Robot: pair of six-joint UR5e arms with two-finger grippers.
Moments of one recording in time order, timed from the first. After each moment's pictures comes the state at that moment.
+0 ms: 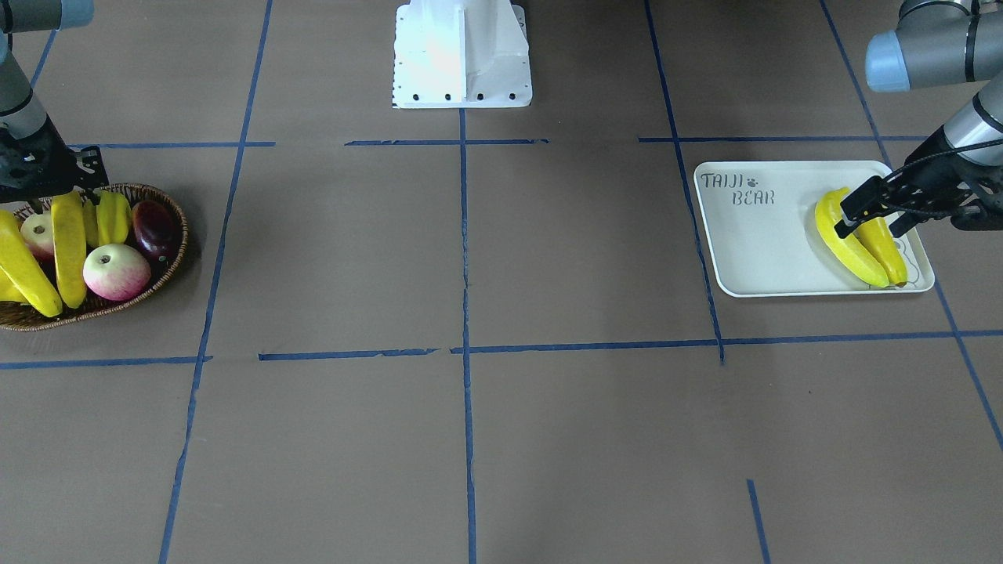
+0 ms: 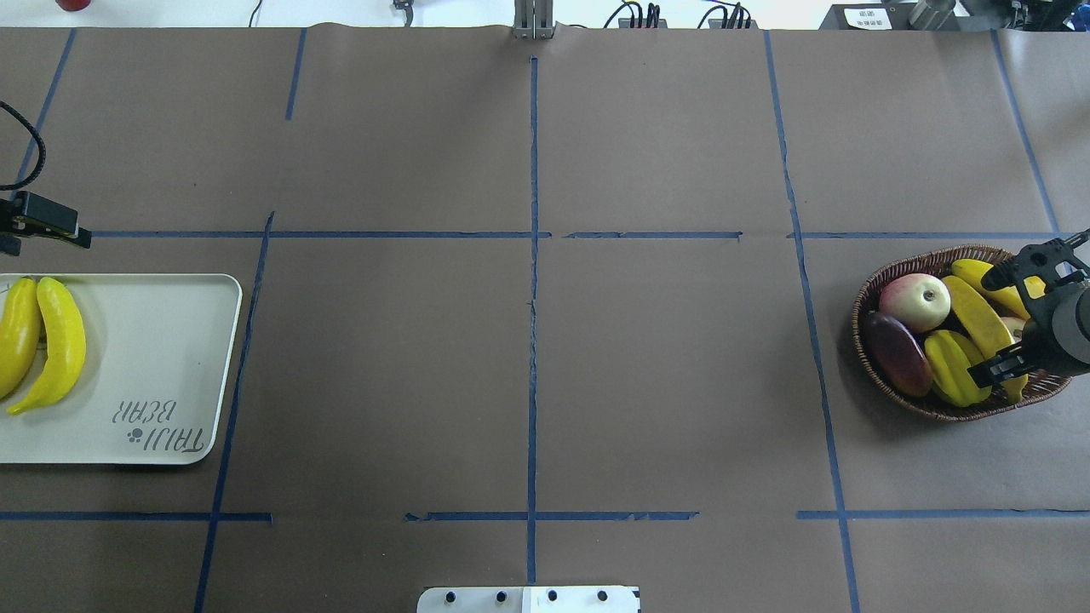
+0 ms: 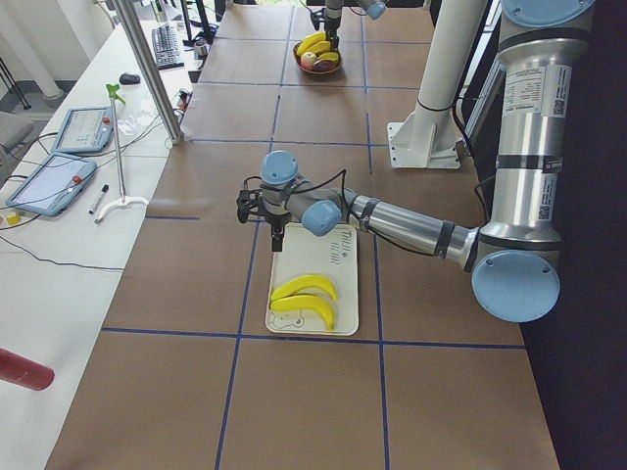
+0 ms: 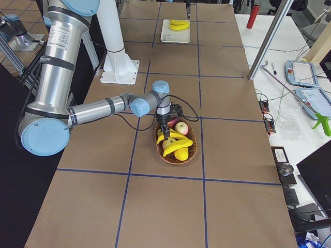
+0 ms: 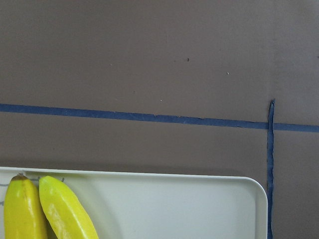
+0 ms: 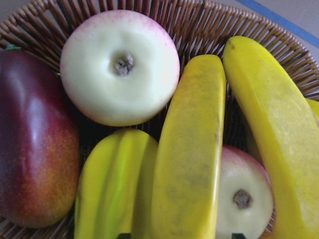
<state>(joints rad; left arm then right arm) -1.14 -1.58 -1.80 -1.97 -2.29 -0.79 0.81 -1.83 2.02 -1.33 1.89 0.48</state>
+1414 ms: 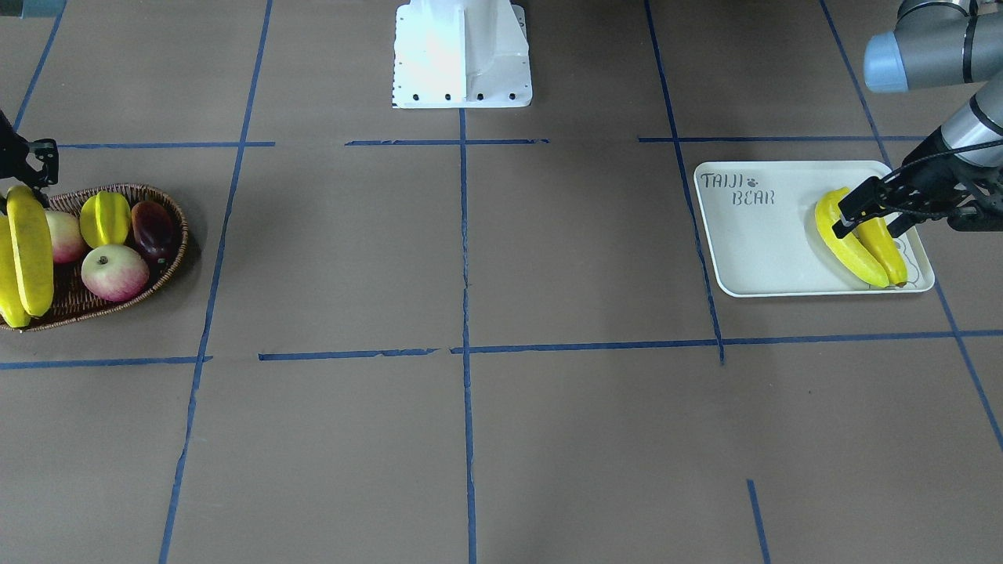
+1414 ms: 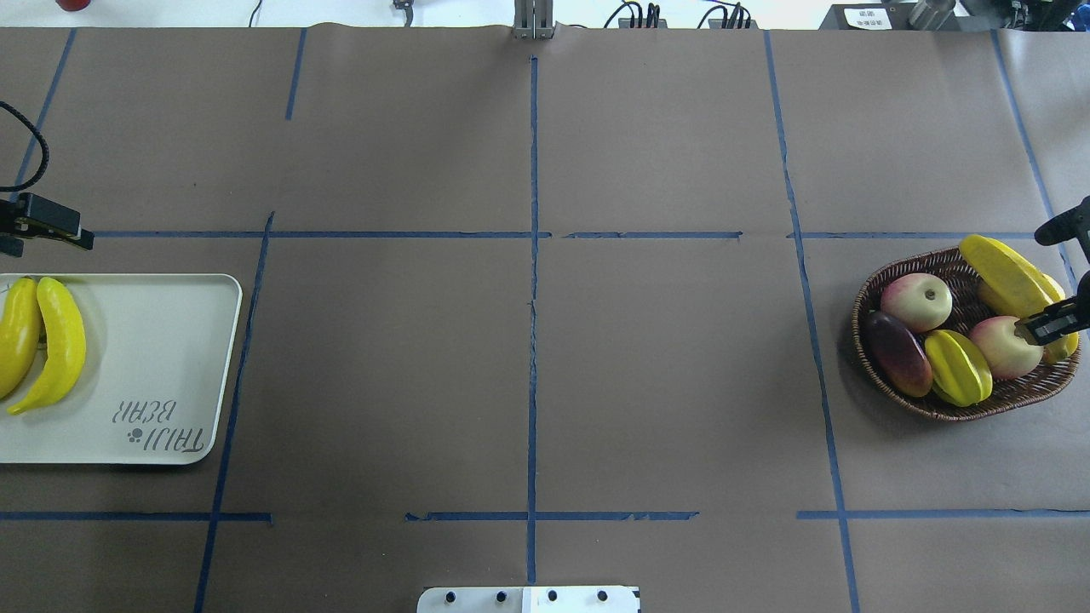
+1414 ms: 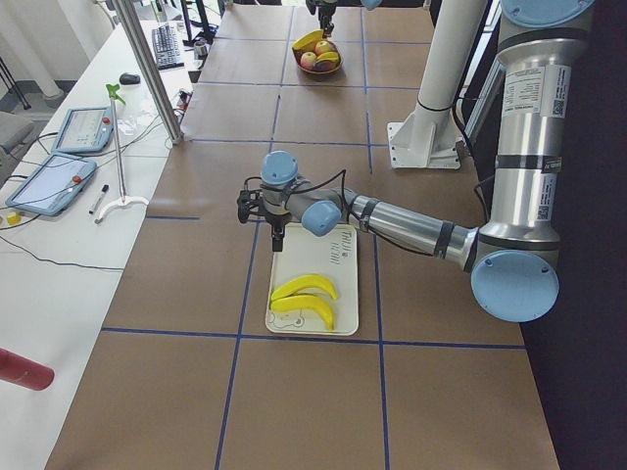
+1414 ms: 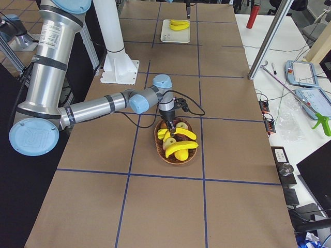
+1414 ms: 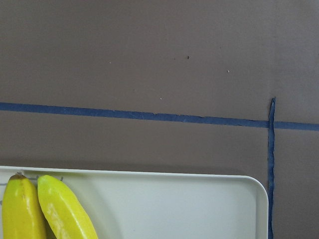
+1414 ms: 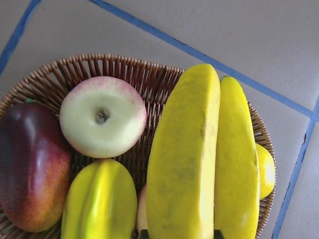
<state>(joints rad) -1.14 -1.58 -1.80 -1.97 -2.29 -0.79 0.97 -1.83 2.09 -1.33 1.95 0.36</state>
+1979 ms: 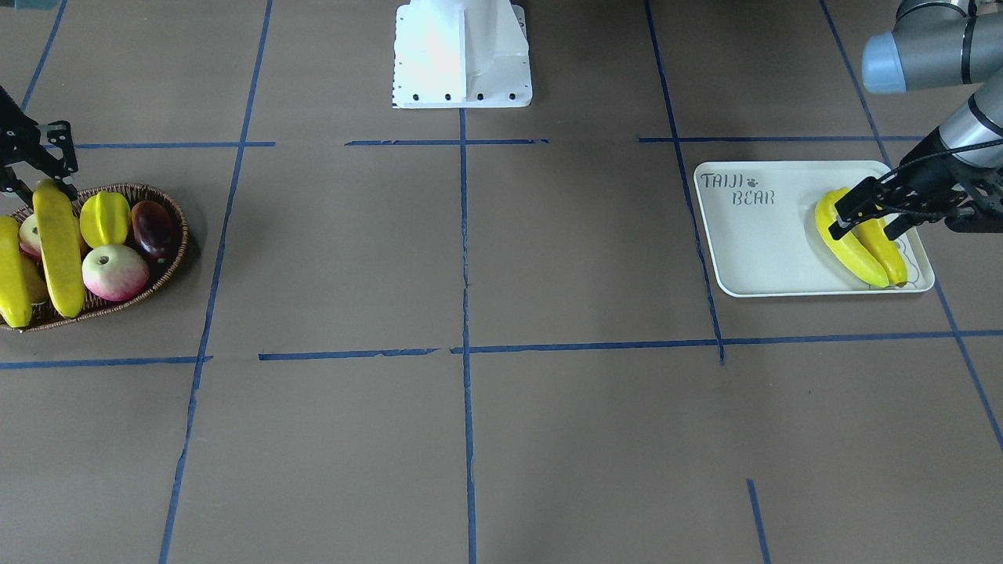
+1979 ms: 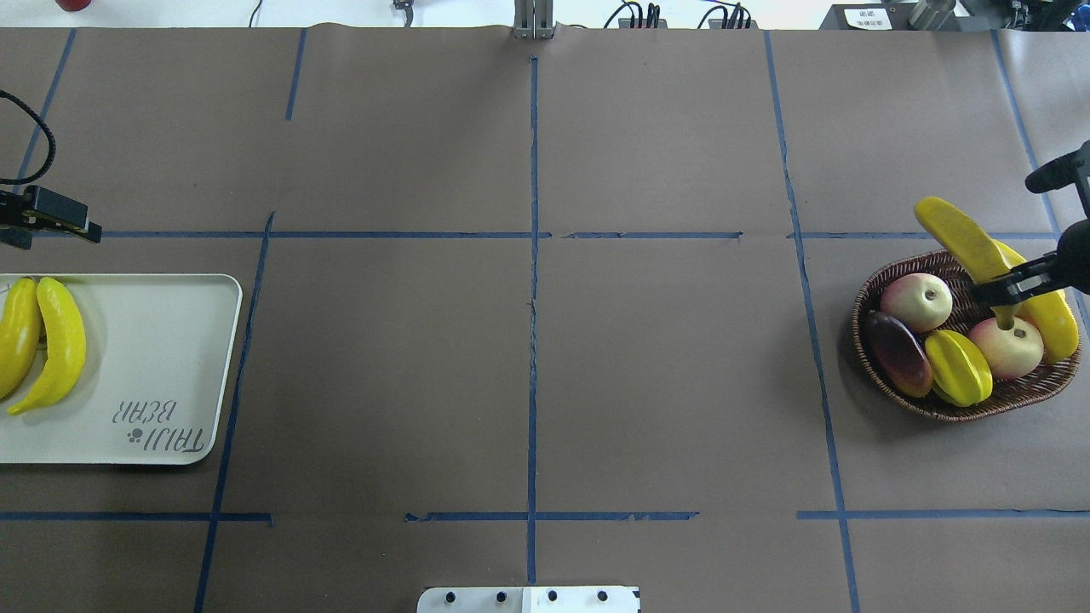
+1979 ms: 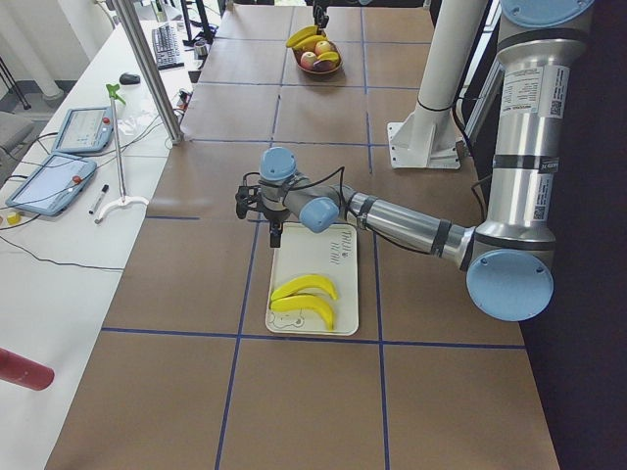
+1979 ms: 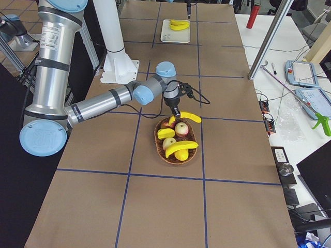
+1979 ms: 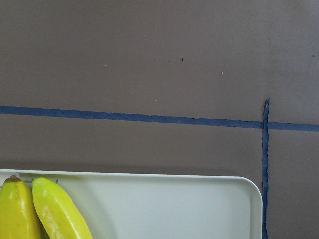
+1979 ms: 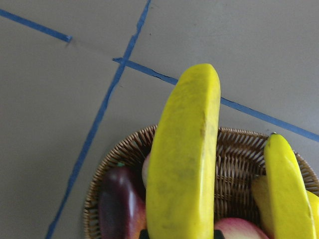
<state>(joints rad) -1.14 -1.60 -1.80 -1.97 -2.30 -0.79 1.01 -1.70 2.12 -1.32 2.09 0.47</state>
